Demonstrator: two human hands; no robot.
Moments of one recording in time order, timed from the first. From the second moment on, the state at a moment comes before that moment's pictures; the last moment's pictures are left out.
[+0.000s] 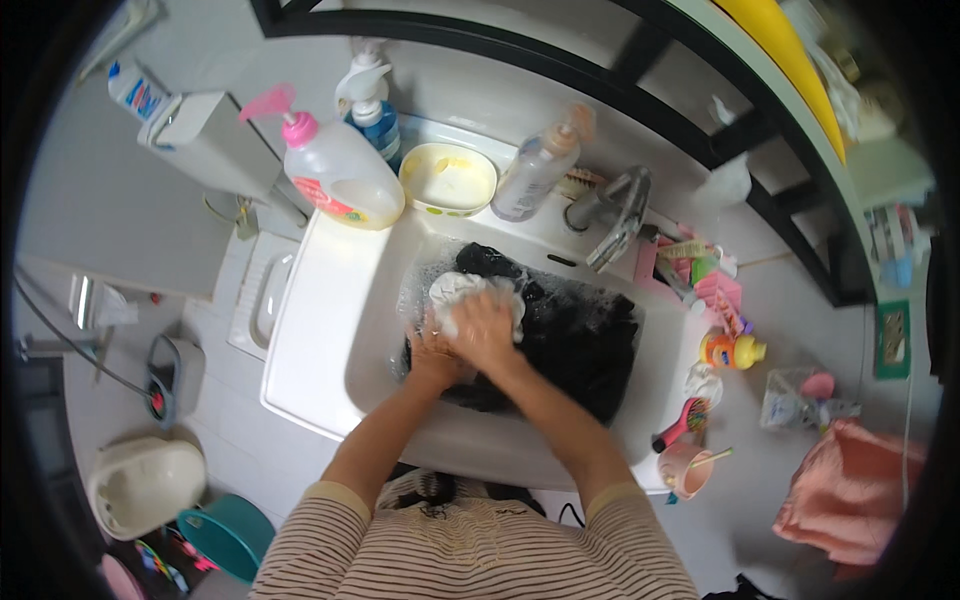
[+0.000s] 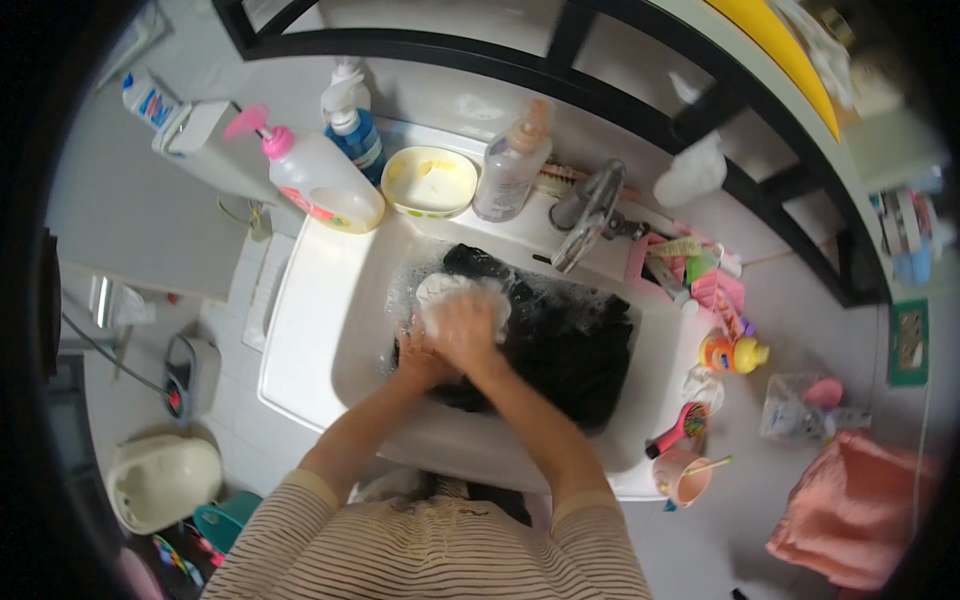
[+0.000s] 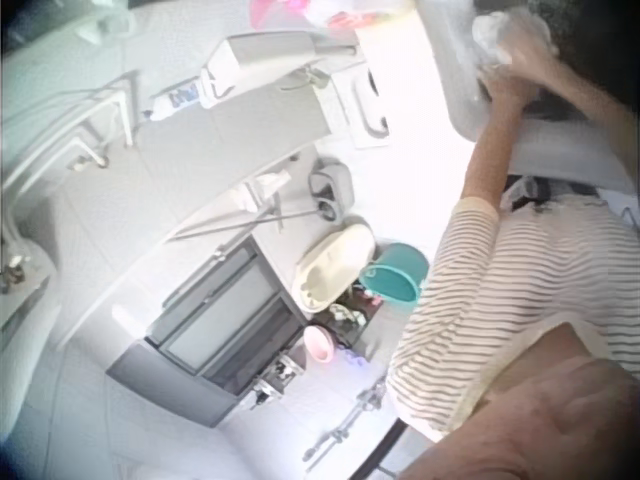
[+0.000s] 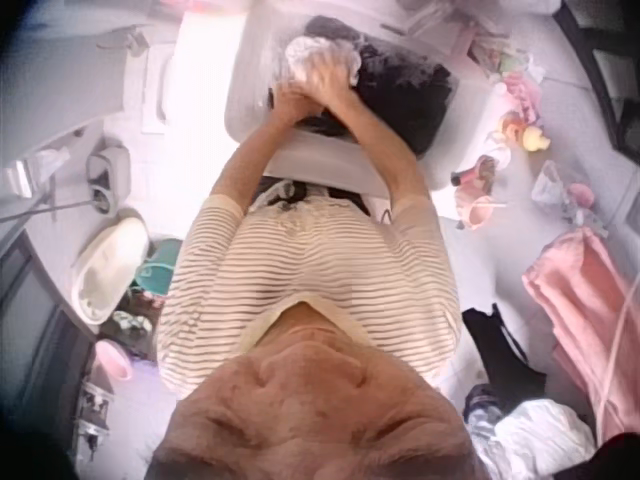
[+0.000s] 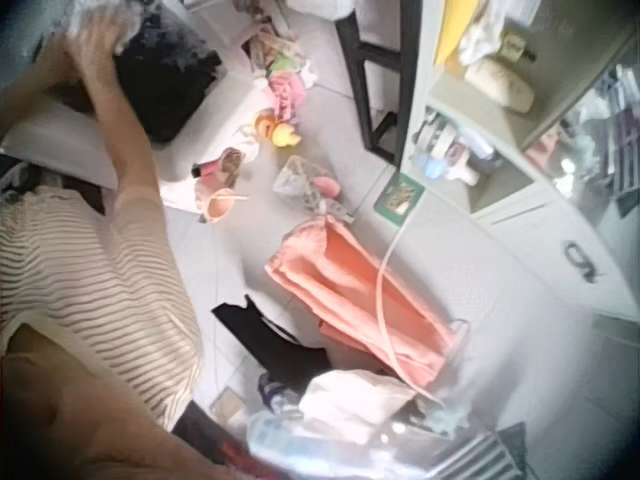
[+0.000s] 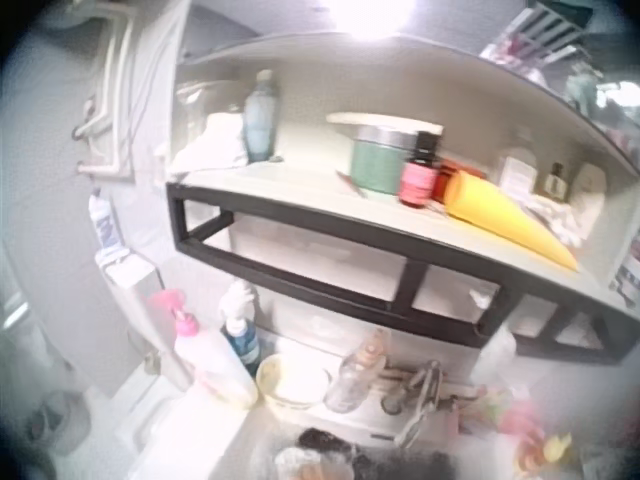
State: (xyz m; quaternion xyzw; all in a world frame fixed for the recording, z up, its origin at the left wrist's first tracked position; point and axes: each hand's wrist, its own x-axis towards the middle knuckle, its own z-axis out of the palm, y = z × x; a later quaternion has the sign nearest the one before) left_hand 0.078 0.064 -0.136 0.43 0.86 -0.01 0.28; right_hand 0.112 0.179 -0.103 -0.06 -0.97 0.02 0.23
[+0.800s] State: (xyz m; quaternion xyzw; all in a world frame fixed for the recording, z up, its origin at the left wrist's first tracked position) left_hand 0.084 0.060 -0.138 0.48 0.84 0.02 0.25; right_hand 0.095 0.206 -0.117 -0.18 -0.98 0.05 0.04
